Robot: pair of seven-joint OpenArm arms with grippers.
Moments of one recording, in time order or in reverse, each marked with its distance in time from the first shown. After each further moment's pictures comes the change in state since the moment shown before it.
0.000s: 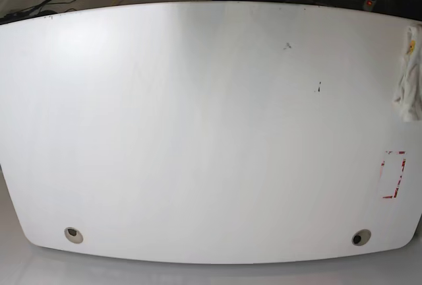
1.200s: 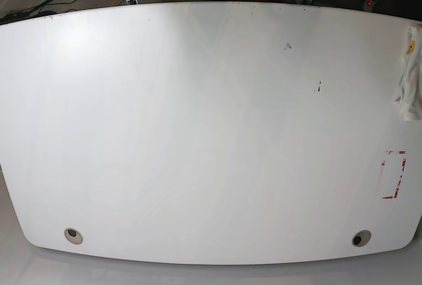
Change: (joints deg) left arm -45.6 0.2 0.3 -58.2 -4.8 -0.4 1.8; right arm 37.5 2.7 -16.5 -41.7 0.1 -8.3 0.3
